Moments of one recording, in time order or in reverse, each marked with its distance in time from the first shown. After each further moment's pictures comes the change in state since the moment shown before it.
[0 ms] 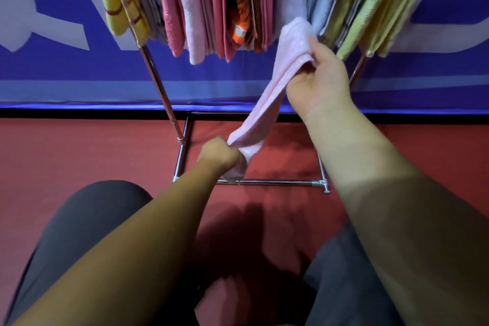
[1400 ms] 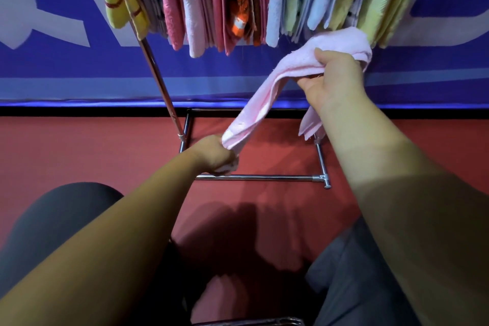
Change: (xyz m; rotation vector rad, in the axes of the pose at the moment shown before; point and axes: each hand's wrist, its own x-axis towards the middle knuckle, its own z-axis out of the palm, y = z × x) left_hand -0.018 -0.020 -0.026 -0.001 -0.222 0.201; right_hand 0.032 -0.020 -0.039 -0.311 0.160 -0.129
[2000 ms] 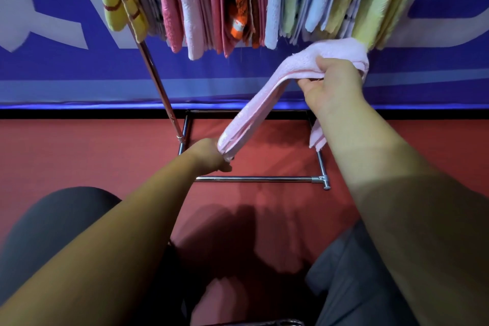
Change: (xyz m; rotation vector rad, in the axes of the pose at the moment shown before) left_hand 0.016 -0.015 -0.002 0.204 -0.003 -0.021; right_hand 0.000 0.001 -0.002 0.120 0.041 0.020
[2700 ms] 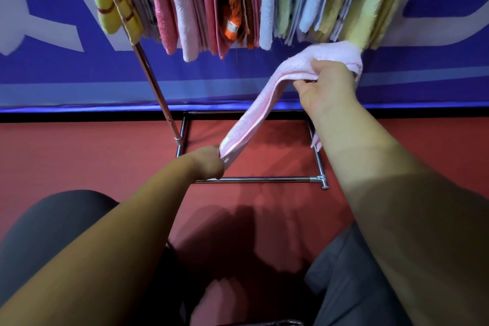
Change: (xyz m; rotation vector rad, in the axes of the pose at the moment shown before) left_hand -0.009 0.009 0.003 0.177 -0.072 0.026; right_hand 0.001 0.003 -0.001 -0.007 0.066 -0.037
